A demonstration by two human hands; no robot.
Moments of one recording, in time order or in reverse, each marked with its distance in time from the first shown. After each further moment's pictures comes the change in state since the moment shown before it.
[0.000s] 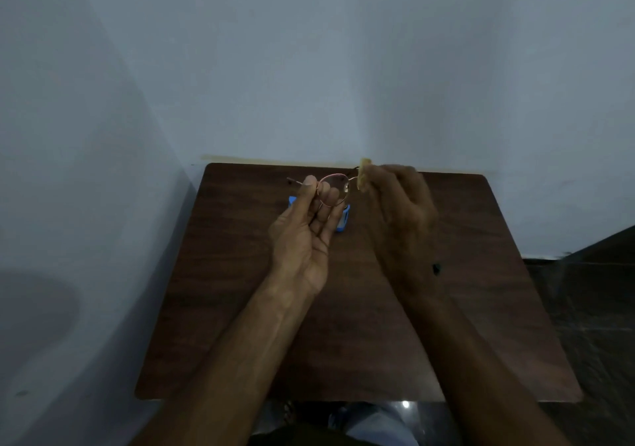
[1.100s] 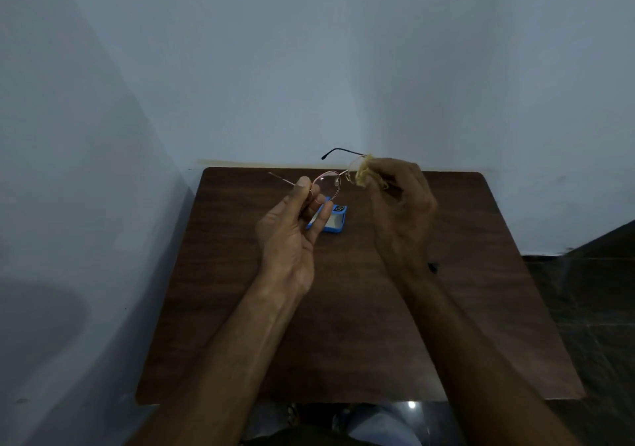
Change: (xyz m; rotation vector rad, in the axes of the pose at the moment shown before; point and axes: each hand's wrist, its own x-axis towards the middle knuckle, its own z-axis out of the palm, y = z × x) left_hand 0.000 0.004 0.002 0.105 0.036 0.112; right_hand 0.013 0.009 0.004 0.286 0.088 0.308
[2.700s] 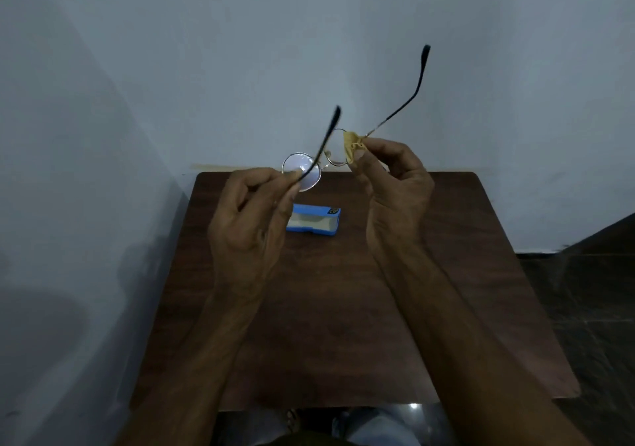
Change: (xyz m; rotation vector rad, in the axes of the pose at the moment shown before) left_hand 0.006 0.033 -0.029 1.040 -0.214 1.467; right_hand 0.022 -0.029 0.011 0.843 0.091 0.497
